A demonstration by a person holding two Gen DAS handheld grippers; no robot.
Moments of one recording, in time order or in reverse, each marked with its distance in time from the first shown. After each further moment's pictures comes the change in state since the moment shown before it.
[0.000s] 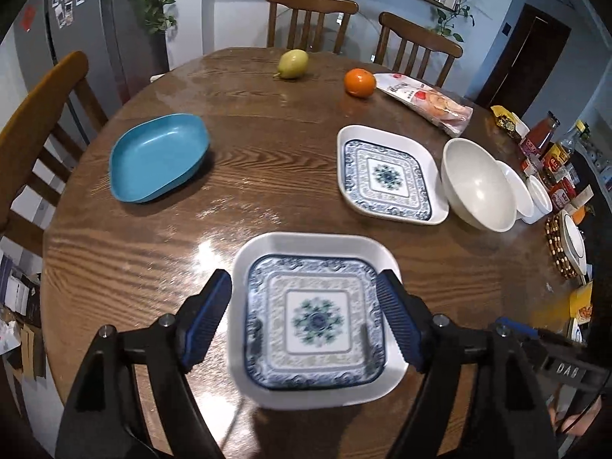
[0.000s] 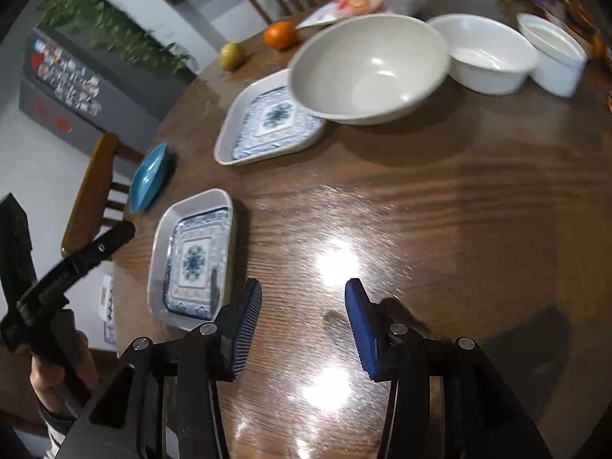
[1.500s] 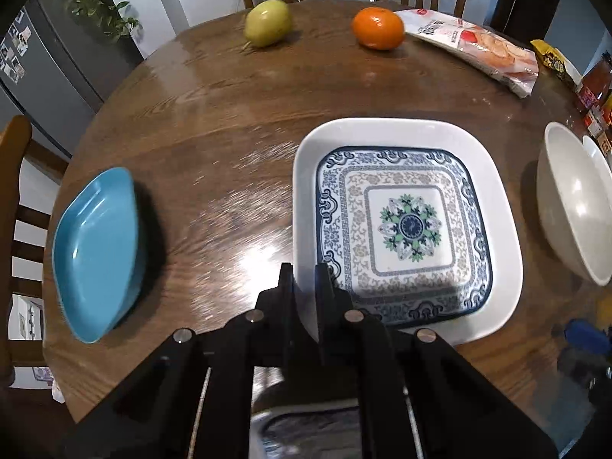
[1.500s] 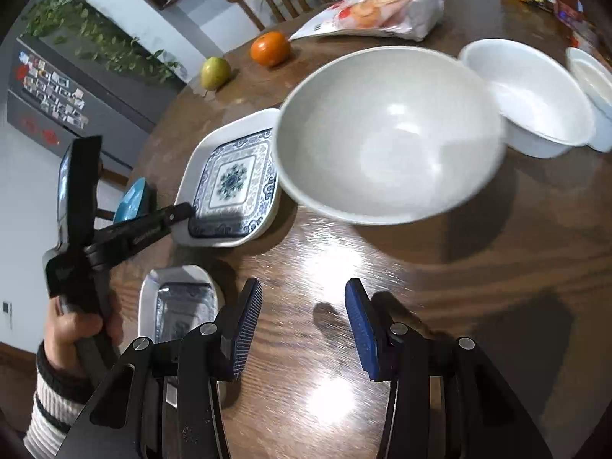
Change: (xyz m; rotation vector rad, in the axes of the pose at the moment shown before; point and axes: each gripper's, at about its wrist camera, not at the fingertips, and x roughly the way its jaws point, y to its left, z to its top) left arm 0.134 -0.001 0.086 0.198 0.190 0.155; right arm 0.043 0.009 0.070 -0.003 0.001 -0.012
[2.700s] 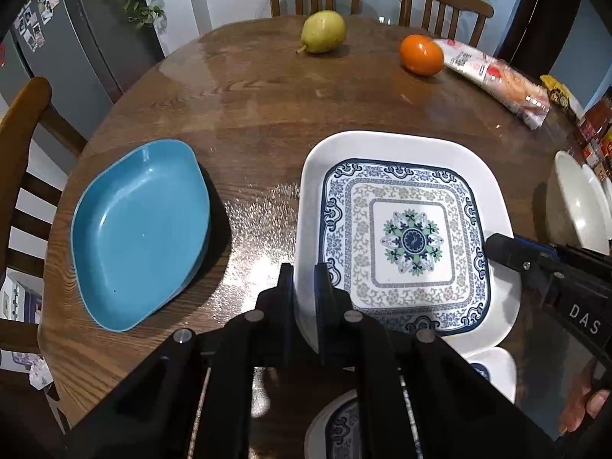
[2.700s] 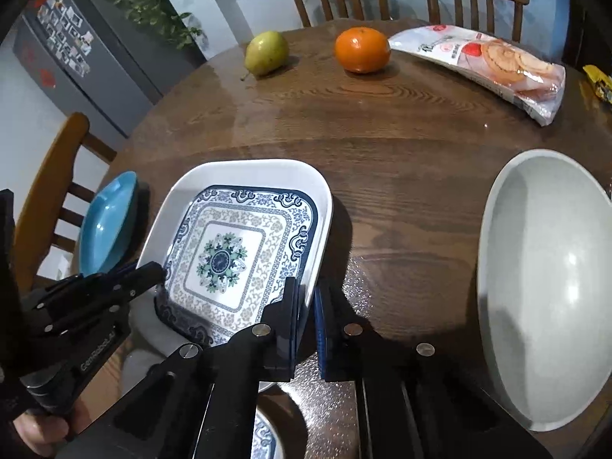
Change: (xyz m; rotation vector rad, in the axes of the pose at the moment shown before) left arm -0.013 0.052 -0.019 -0.100 -0.073 -0.042; right arm 0.074 0.089 0.056 -0.213 -0.013 -0.124
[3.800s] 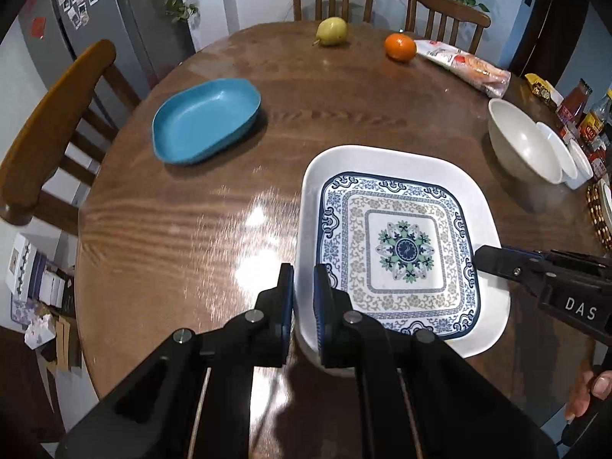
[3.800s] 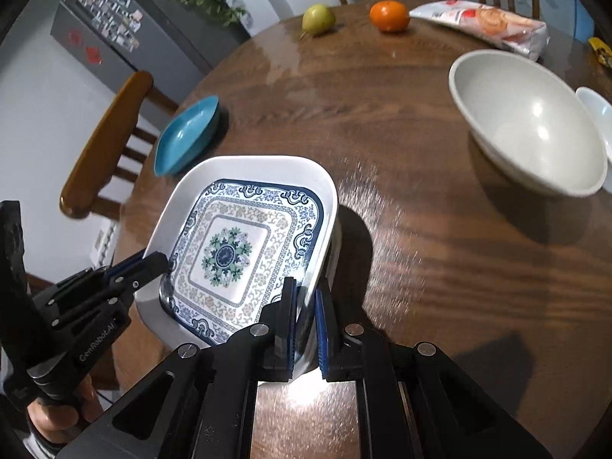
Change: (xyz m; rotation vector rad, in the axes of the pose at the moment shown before) left arm -0.086 -0.014 -0.115 -0.064 -0.021 0.049; right arm -0.059 0.010 -0.097 -0.043 0.084 0.162
